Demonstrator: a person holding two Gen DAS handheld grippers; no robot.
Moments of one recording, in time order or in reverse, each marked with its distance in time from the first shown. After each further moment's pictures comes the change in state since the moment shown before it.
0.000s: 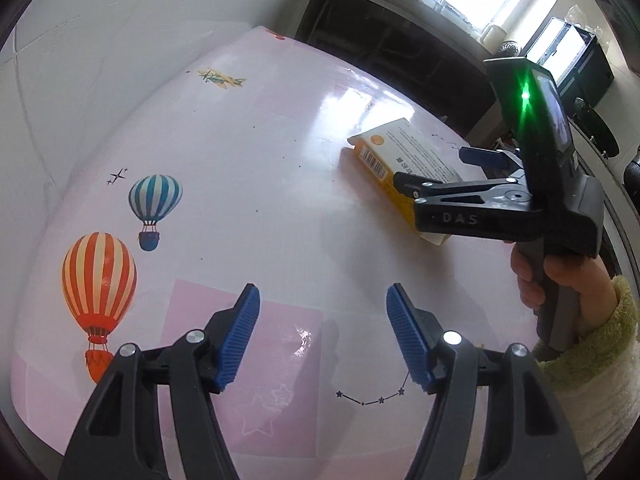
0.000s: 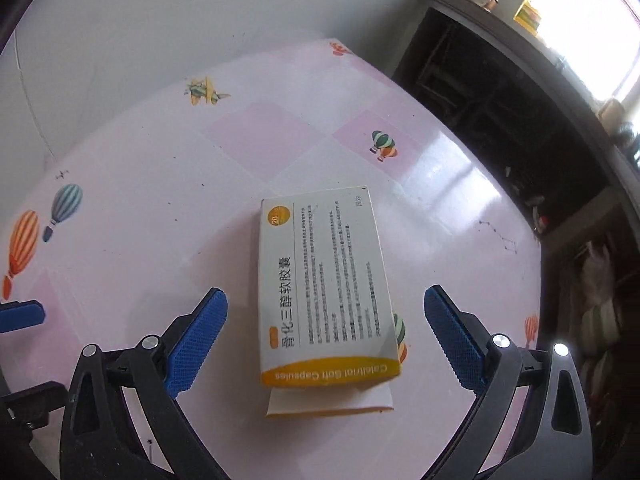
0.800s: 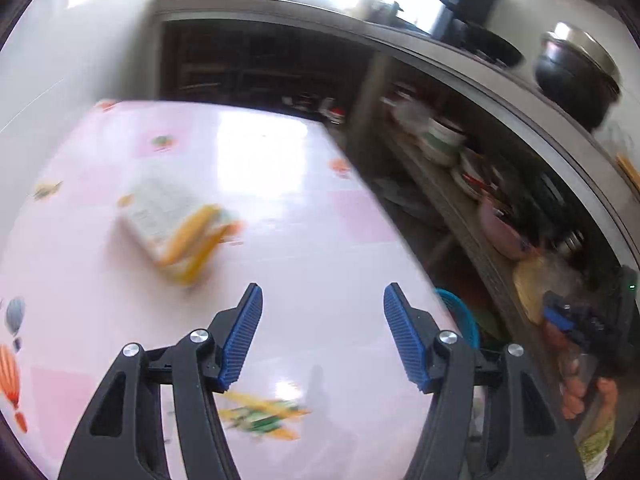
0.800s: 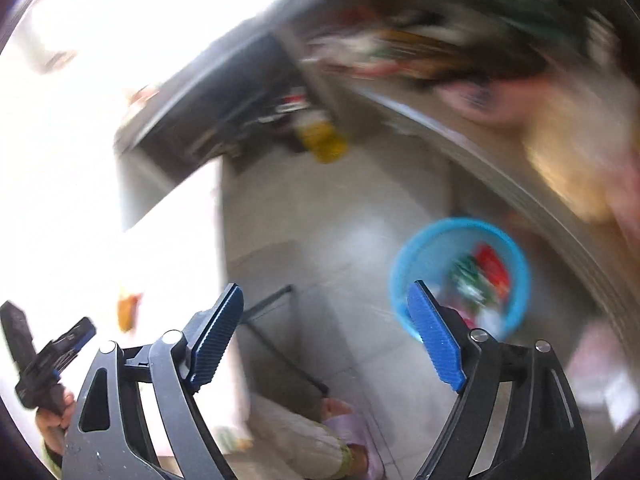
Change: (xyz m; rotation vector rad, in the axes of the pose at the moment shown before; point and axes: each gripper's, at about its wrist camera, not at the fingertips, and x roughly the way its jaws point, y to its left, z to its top) left arm 0.009 -0.188 -0.007 0.334 -0.042 -0.142; right arm -0.174 -0.207 -0.369 1.142 -0.227 0.070
